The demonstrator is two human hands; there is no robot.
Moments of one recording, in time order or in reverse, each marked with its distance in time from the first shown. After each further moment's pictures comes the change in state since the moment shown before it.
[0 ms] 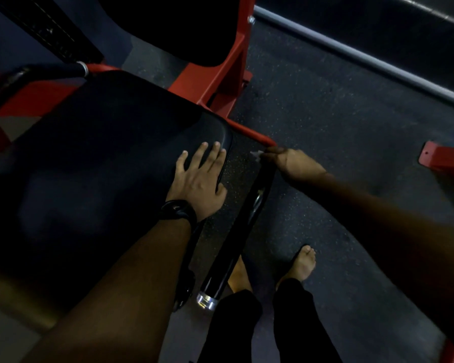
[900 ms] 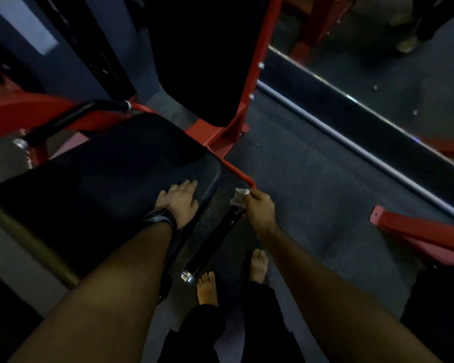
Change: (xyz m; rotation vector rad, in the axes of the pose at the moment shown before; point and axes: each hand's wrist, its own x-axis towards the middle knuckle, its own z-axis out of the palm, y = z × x) left_hand -0.060 0.003 -0.105 -0.257 -0.226 -0.328; right_hand -0.085 -0.128 -0.076 1.103 0.326 0.584
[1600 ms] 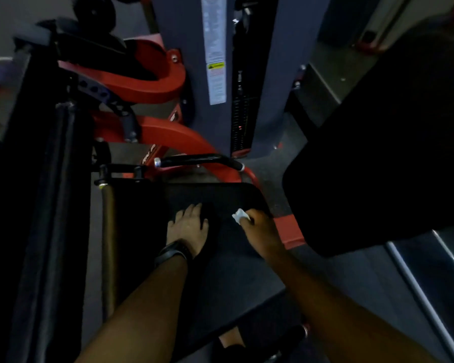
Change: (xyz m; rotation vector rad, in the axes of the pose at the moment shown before) left_hand 0.016 -0.138 -0.067 -0.480 0.381 -0.682; right_hand 0.096 -0.161 0.199 -0.735 -0.529 -0.597
